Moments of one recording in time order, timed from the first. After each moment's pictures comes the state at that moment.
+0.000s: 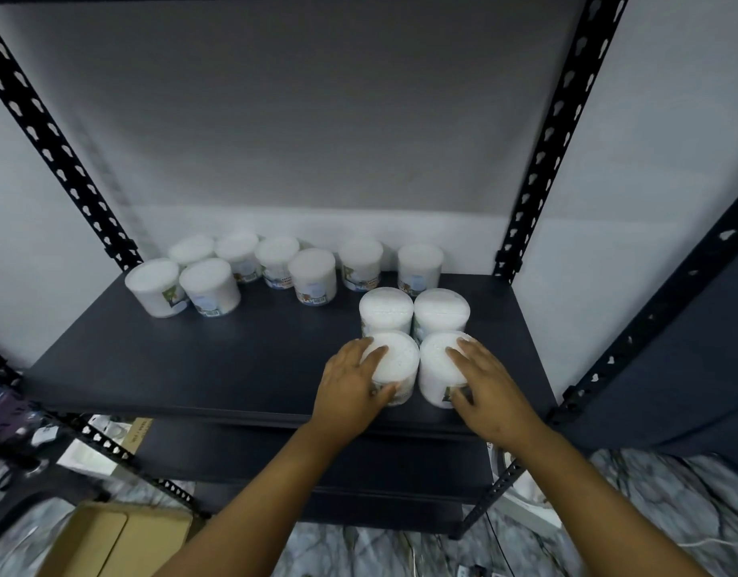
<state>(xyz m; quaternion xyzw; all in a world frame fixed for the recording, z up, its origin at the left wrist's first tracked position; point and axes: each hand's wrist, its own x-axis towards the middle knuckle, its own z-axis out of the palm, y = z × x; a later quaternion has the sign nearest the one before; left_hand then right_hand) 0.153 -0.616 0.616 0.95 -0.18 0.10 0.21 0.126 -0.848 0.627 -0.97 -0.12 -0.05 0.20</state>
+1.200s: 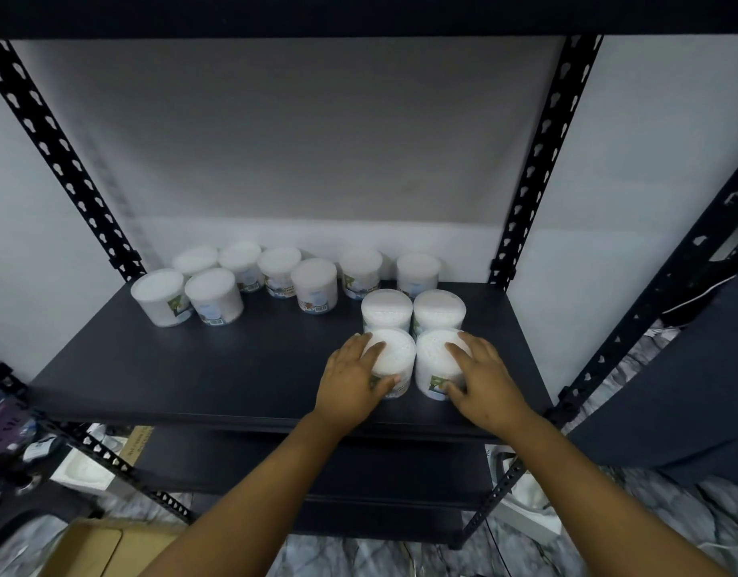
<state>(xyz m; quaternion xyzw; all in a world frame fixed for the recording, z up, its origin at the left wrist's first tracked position) 0.170 -0.611 0.615 0.96 -0.18 0.09 0.21 0.140 -0.844 0.628 -0.98 -0.09 -0.09 0.15</state>
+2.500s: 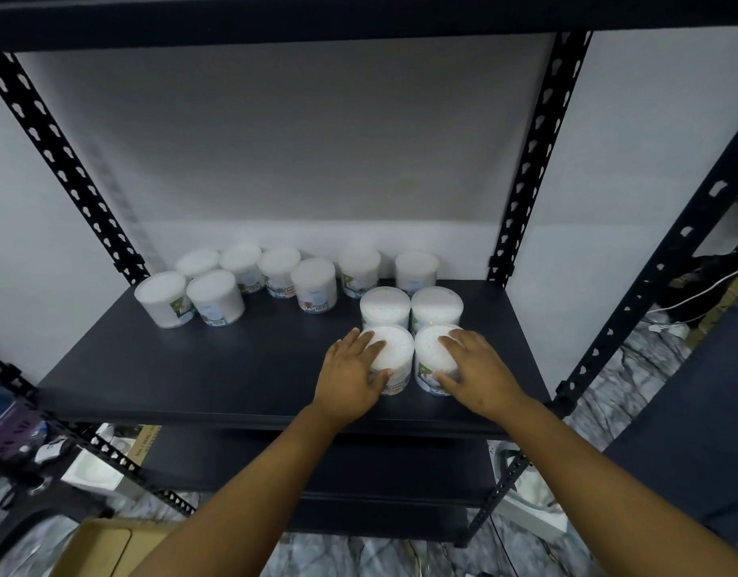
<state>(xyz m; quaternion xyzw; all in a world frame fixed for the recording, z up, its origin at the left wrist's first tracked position) 0.171 -0.611 0.620 0.96 -0.20 0.09 0.17 0.154 -0.847 0.629 -0.98 -0.11 -0.08 0.12</state>
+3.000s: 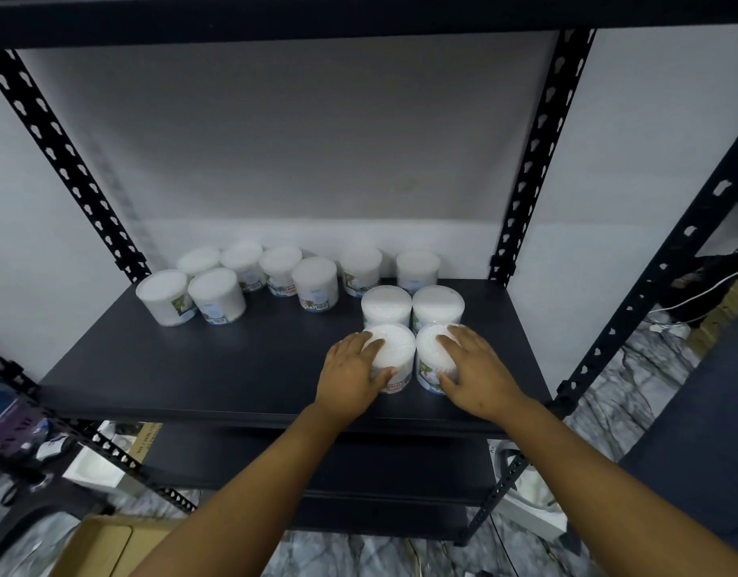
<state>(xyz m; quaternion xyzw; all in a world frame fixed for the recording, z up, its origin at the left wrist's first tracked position) 0.171 -0.612 0.620 0.96 -0.18 0.10 0.18 0.152 -0.844 0.627 -0.98 -0.13 -0.07 0.12</state>
